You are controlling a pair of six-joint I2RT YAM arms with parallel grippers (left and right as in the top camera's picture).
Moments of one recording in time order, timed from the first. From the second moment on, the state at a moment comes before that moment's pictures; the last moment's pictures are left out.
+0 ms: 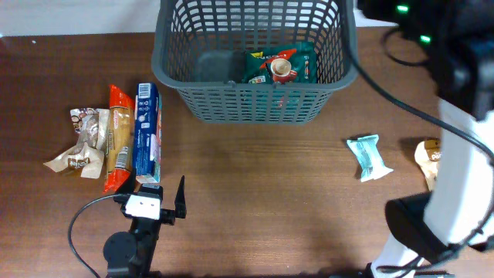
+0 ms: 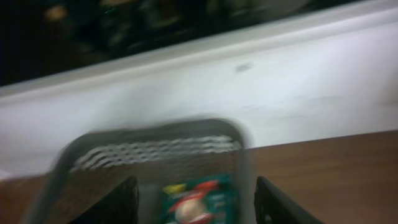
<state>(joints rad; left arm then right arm) 0.03 0.01 0.05 -0.15 0.17 0.11 0.18 1.91 2.84 -1.30 0.10 0.29</state>
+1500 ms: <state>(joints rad) 0.03 0.01 0.05 -0.15 0.17 0.11 -0.56 1.82 1.20 -0.84 0.28 -0.53</state>
